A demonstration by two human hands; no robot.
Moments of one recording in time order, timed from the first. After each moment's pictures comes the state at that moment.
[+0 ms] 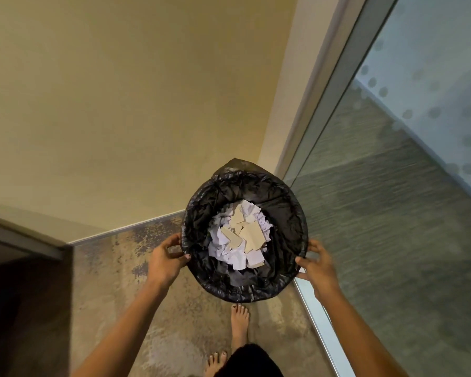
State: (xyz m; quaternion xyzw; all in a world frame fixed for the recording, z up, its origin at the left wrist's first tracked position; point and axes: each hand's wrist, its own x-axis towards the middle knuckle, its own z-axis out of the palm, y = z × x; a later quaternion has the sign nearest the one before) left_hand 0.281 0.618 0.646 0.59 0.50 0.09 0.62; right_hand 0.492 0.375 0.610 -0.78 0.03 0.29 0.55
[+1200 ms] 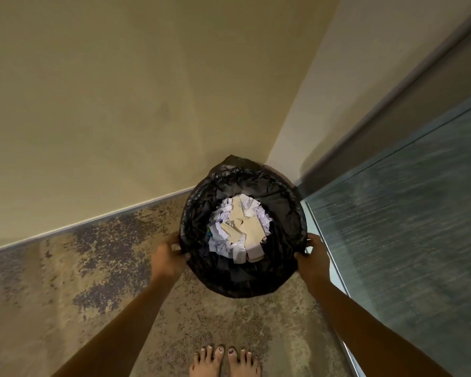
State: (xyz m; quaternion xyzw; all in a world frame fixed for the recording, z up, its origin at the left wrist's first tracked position) left_hand 0.482 0.773 0.237 0.65 0.57 -0.06 0.51; right_hand 0.677 0.552 0.228 -0.89 0.01 0.28 0.35
